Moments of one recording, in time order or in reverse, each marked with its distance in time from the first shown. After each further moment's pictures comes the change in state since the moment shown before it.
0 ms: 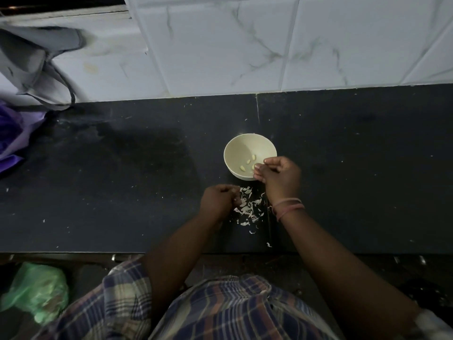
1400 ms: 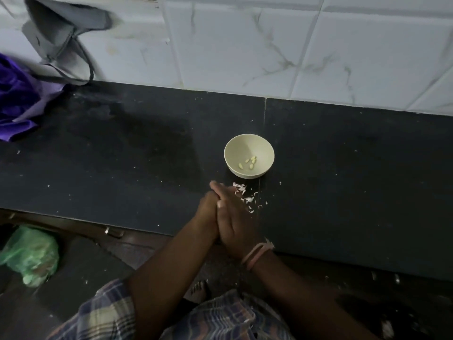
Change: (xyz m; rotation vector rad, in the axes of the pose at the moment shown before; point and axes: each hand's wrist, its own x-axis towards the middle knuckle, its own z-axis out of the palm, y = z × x) left_hand -0.057 0.000 0.005 -0.500 -0.004 -0.235; right_hand -0.102 0.029 -0.005 -0.540 -0.539 -0.592
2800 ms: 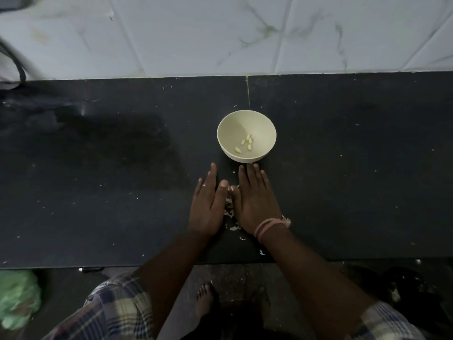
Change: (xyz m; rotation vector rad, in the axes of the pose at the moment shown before) left_hand 0.093 -0.018 -0.027 1.042 -0.054 0.744; right_hand 0.056 0.127 0.007 -0.798 -0.118 0.174
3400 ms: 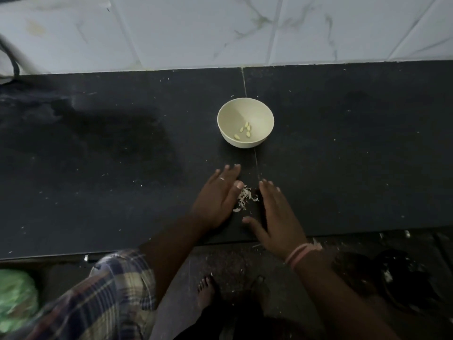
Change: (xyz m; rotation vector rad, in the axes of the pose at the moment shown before) left_hand -0.005 -0.012 -0.008 0.285 -0.270 0.372; right_hand -0.103 0.009 -0.024 0.266 0.007 0.007
